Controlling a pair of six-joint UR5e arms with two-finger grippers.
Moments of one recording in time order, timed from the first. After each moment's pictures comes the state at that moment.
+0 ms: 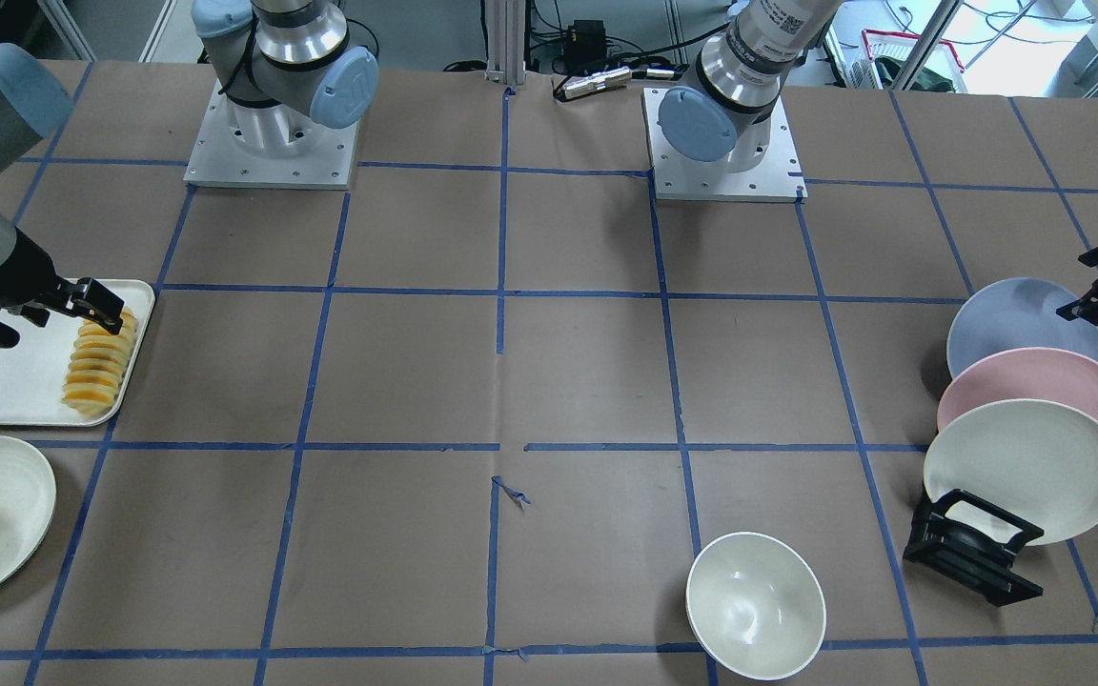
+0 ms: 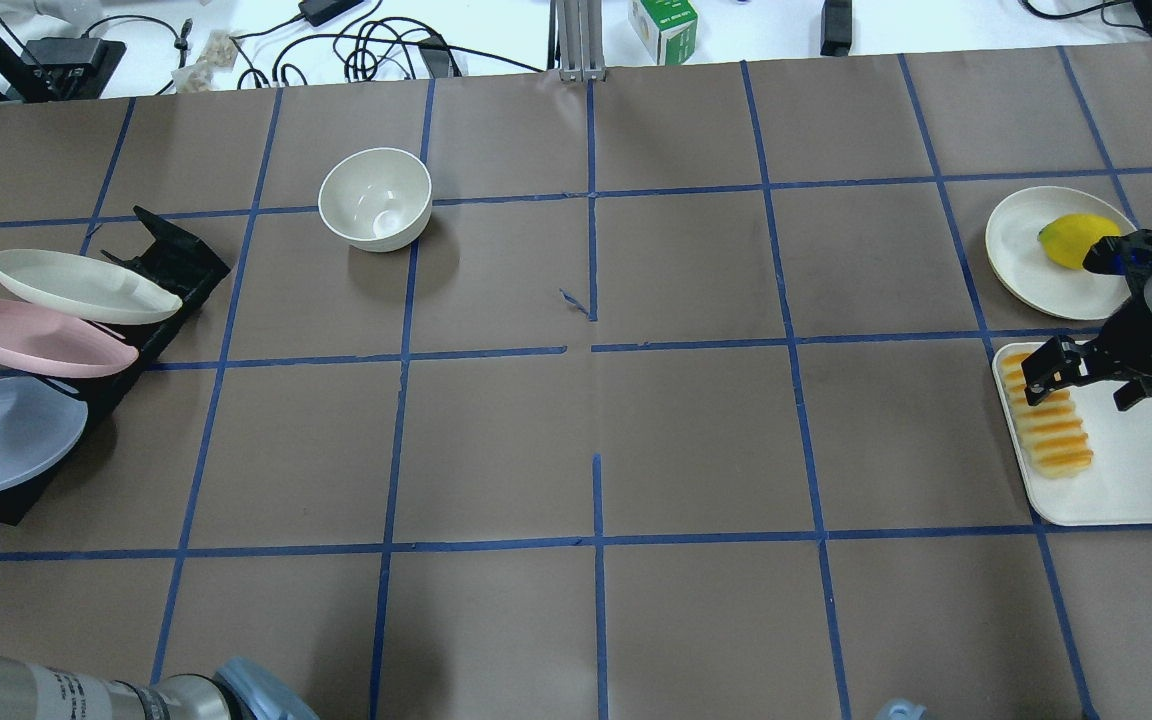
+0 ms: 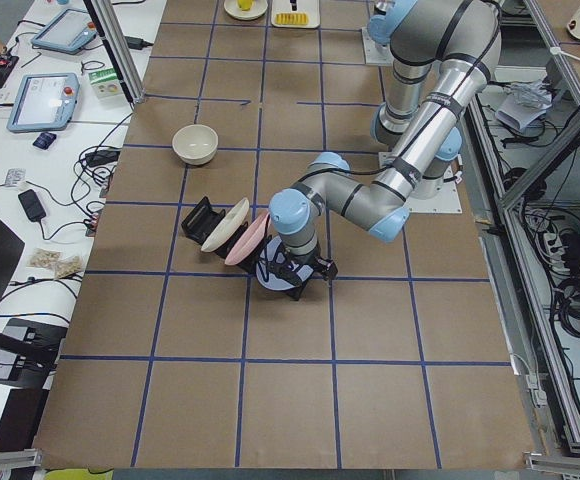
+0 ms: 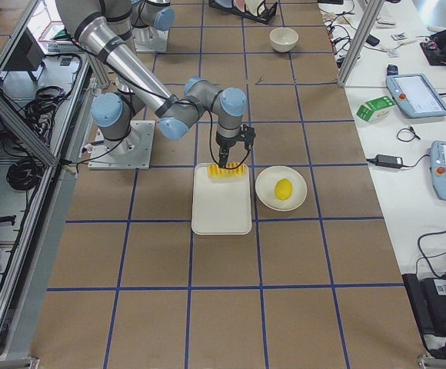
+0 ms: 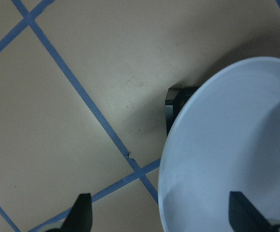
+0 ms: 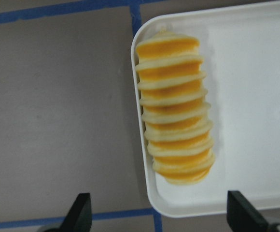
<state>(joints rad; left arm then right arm) -0.62 -1.87 -1.74 -1.25 1.75 -0.06 0.99 -1.45 2.10 -2.14 -1.61 -0.47</state>
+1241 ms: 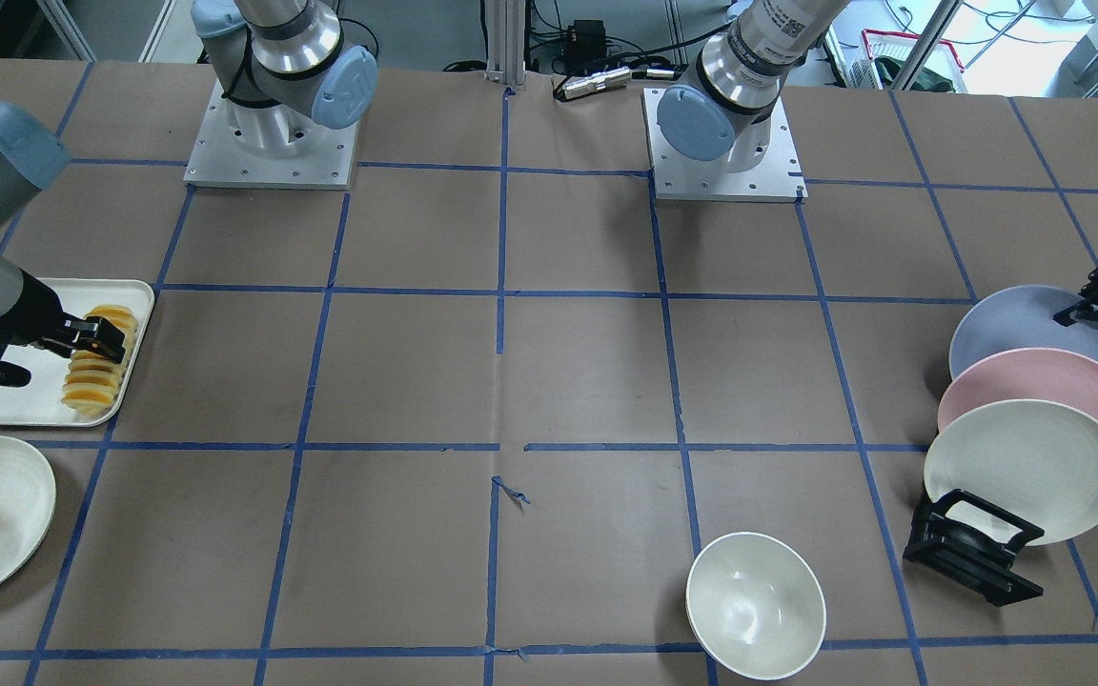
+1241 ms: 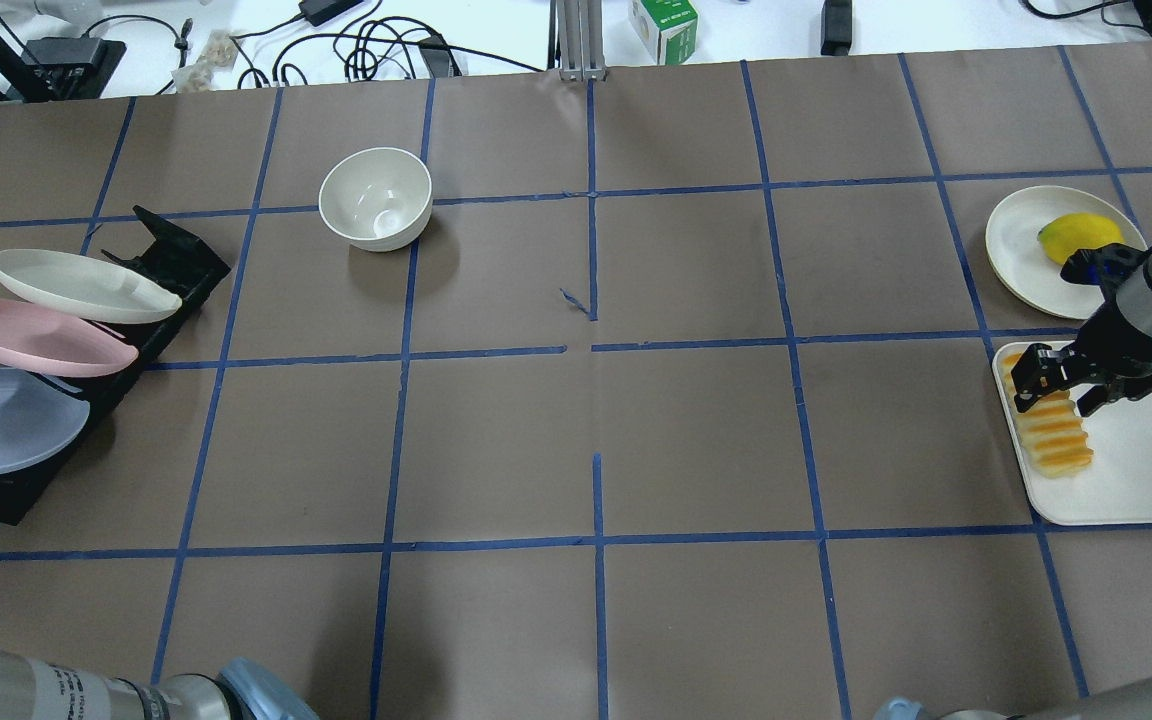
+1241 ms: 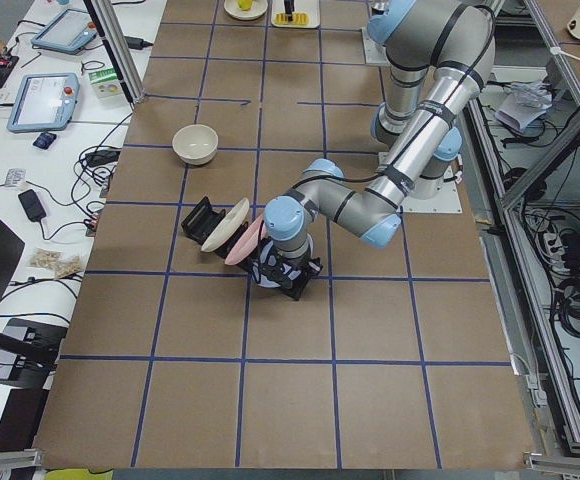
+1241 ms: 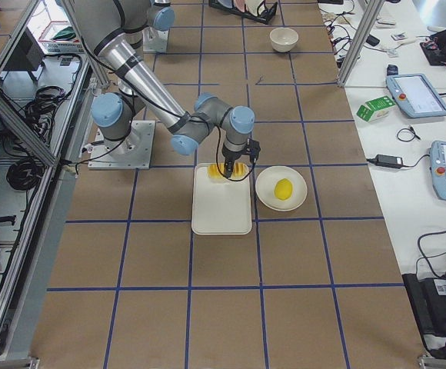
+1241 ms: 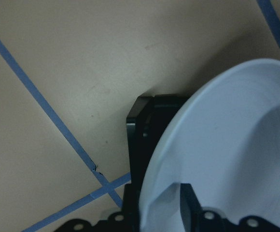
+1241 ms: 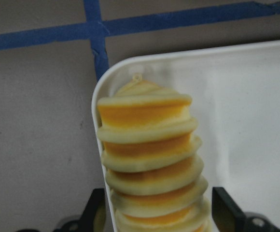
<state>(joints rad) -0.64 -1.90 -1.72 -1.23 1.67 -0.07 0.99 -1.33 2.07 -2.18 -1.61 -0.47</state>
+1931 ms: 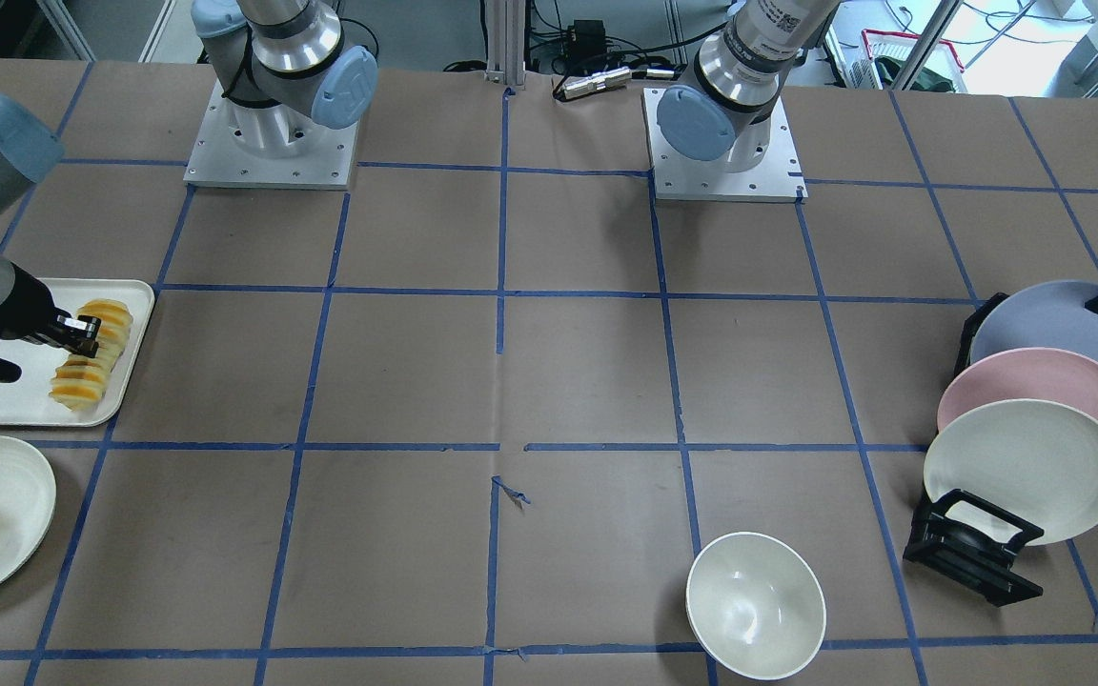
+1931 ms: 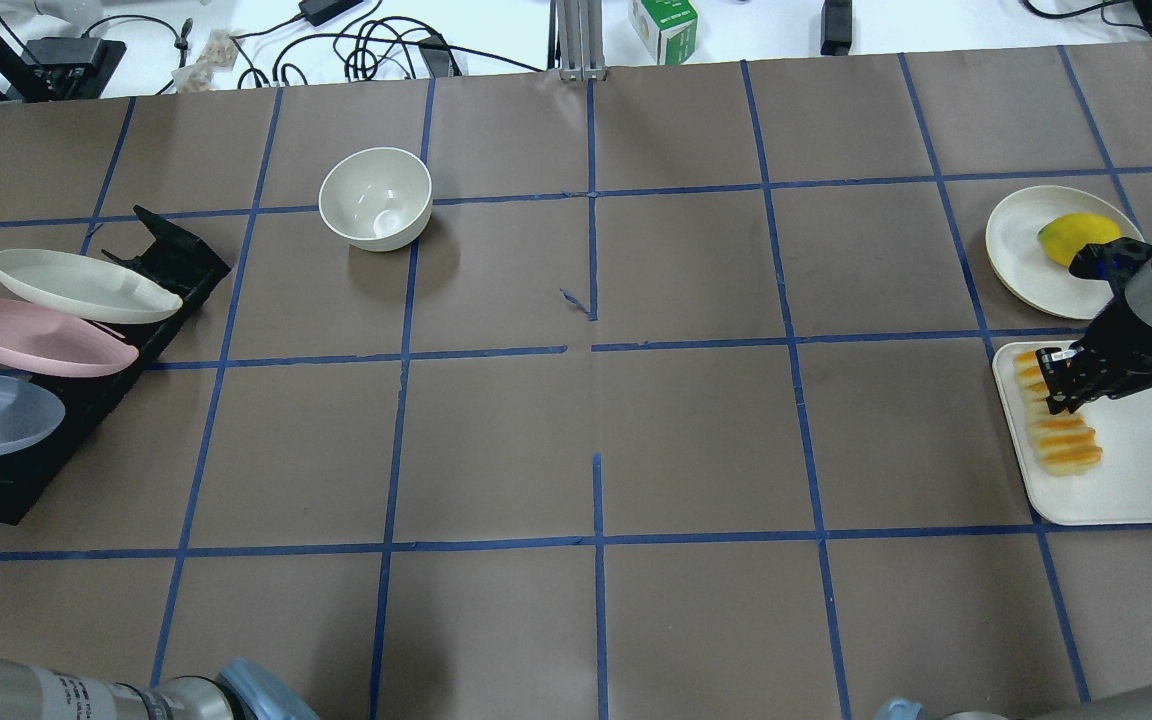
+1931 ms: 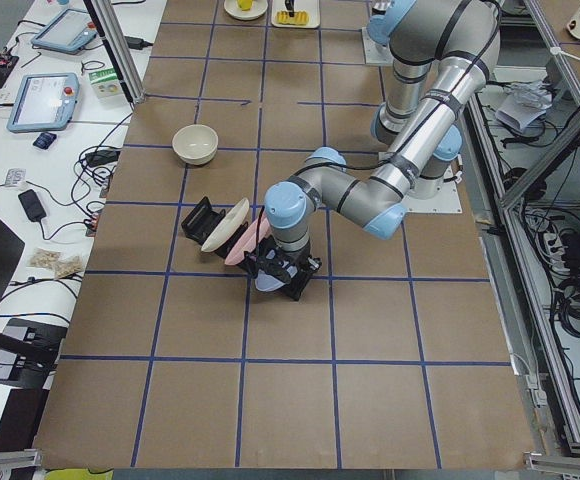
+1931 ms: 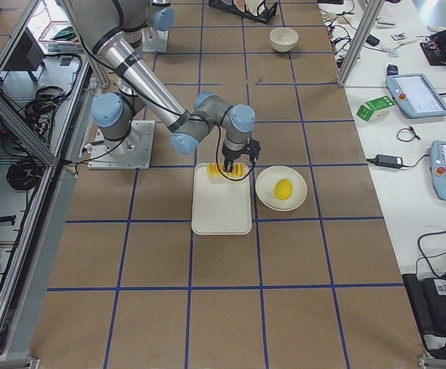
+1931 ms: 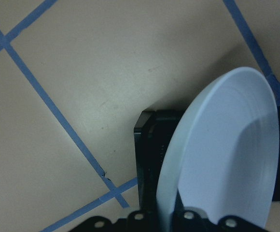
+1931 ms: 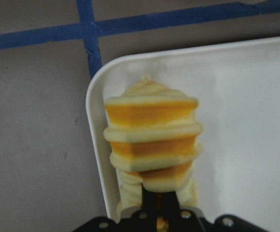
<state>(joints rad) -0.64 -1.85 -1.69 -1.25 1.67 -0.06 0.99 -1.35 2.05 -2.13 -1.63 -0.44</state>
